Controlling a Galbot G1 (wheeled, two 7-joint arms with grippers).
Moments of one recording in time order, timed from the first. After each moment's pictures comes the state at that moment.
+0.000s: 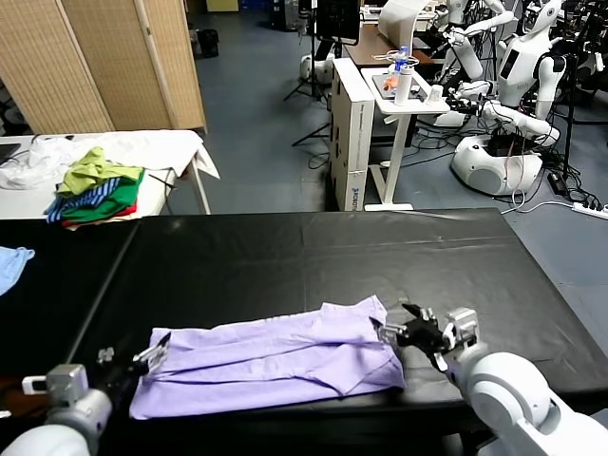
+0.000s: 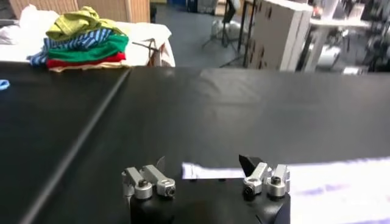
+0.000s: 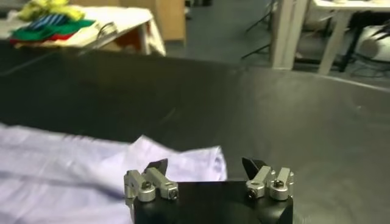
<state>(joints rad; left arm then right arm) 1.62 -1.10 -0.78 -2.19 -0.71 0.57 -0.17 -1.13 0.83 0.23 2.08 0.88 -0.63 0.29</state>
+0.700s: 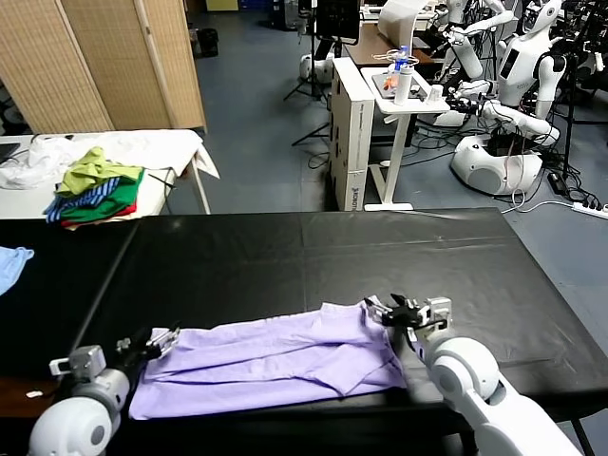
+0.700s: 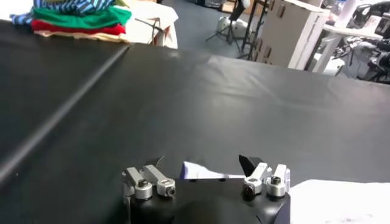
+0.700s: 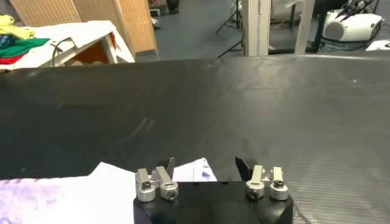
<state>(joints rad) 1.52 -1.11 -0.72 -2.04 -0.73 0.57 -0.17 -1.06 0.98 0.18 1.91 0.86 -0.59 0.34</state>
